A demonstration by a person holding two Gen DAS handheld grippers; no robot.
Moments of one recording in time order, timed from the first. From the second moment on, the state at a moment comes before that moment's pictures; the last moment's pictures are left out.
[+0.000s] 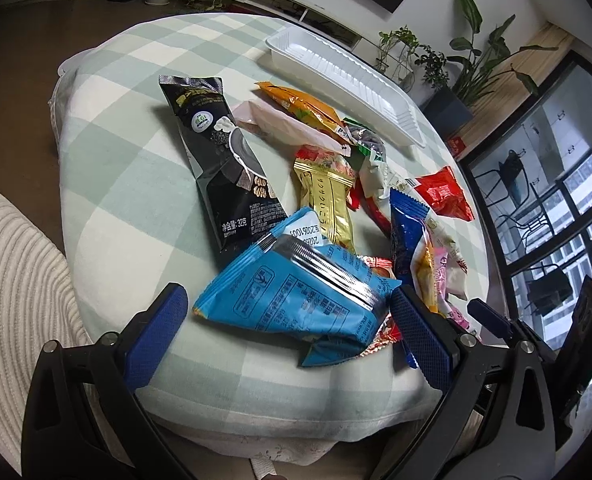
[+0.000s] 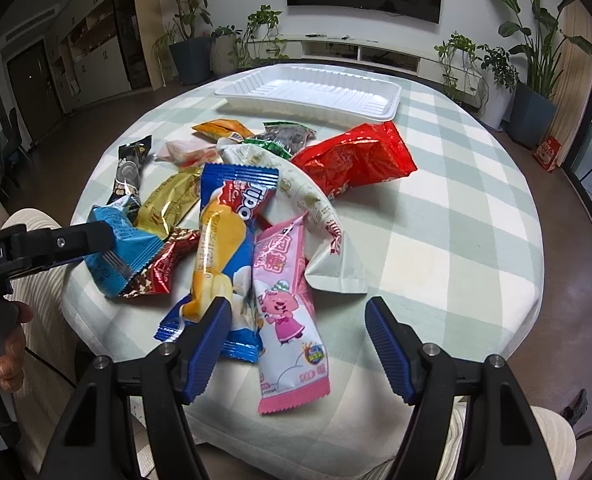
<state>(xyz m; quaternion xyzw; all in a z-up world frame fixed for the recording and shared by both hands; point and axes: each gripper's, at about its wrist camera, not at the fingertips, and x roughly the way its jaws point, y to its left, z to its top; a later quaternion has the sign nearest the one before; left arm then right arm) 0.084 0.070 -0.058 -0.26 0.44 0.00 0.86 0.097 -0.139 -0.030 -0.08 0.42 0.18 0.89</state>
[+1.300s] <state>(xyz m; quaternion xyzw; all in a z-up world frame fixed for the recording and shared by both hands) 0.086 0.059 -0.051 -0.23 0.41 -0.05 0.88 0.109 -0.164 -0.033 0.00 0.44 0.21 0.87</state>
